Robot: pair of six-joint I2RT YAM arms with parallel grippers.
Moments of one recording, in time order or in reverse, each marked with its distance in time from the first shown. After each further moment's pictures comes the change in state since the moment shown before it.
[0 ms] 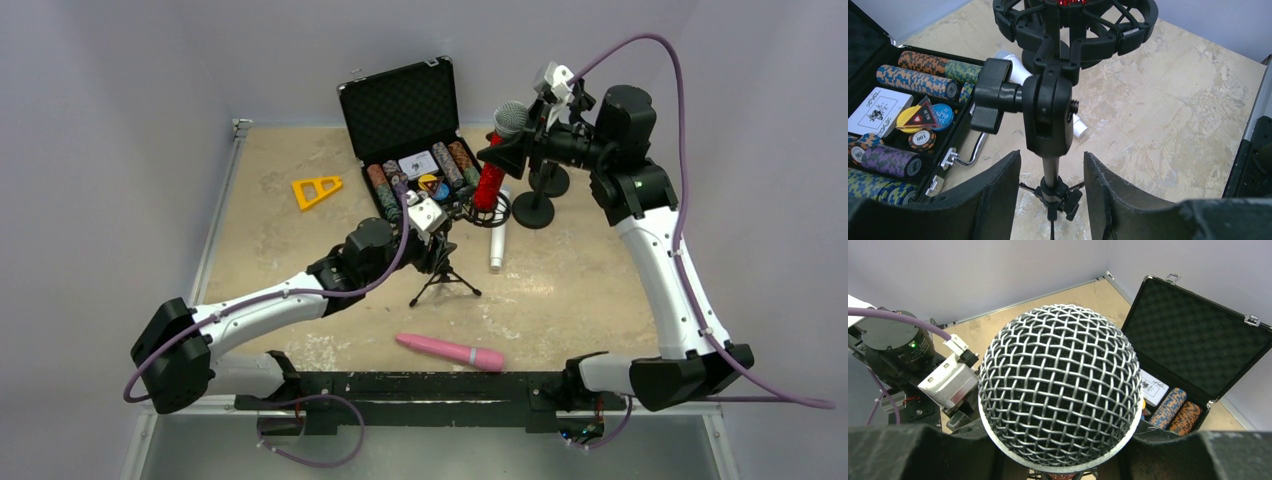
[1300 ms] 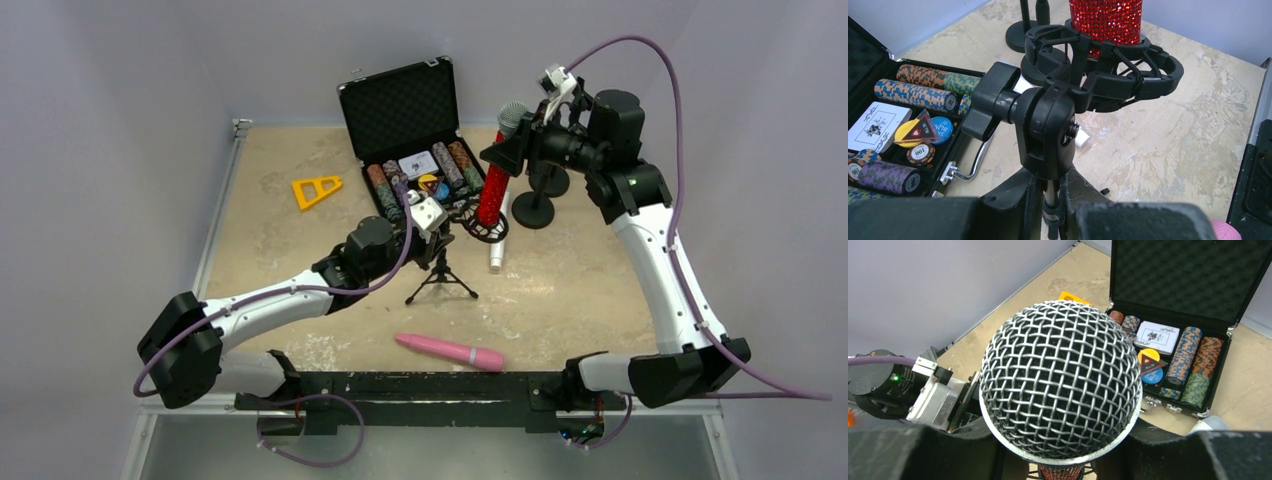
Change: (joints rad) left arm 0.027 0.062 -0.001 0.094 0.042 0.021; right arm 0.001 0.016 -0.003 -0.102 0.201 0.199
